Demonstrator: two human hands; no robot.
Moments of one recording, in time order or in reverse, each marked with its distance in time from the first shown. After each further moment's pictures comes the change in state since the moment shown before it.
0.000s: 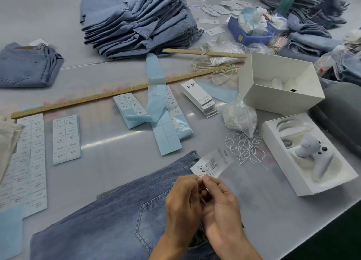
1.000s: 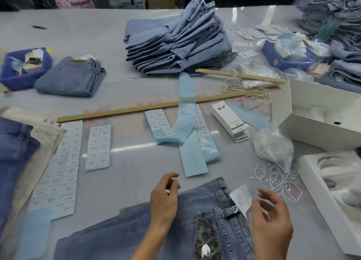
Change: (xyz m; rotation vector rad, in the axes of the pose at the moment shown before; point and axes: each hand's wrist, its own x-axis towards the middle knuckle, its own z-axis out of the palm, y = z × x) left_hand 0.042 -0.106 -0.058 0.092 -0.044 -0.713; right_hand 0.065 -0.014 -0.020 -0.719 0.290 -0.758
